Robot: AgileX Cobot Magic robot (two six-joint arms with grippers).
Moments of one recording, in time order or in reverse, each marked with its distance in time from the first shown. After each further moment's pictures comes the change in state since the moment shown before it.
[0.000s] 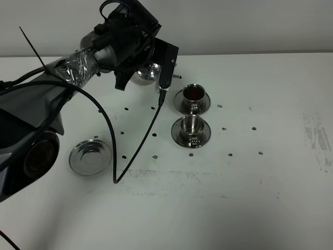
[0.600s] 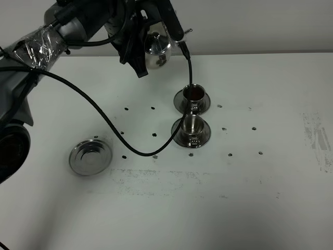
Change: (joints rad) left arm 0.049 -0.118 -0.008 -0.315 0.066 -0.436; right arm 0.000 0.000 0.000 0.000 0.000 0.000
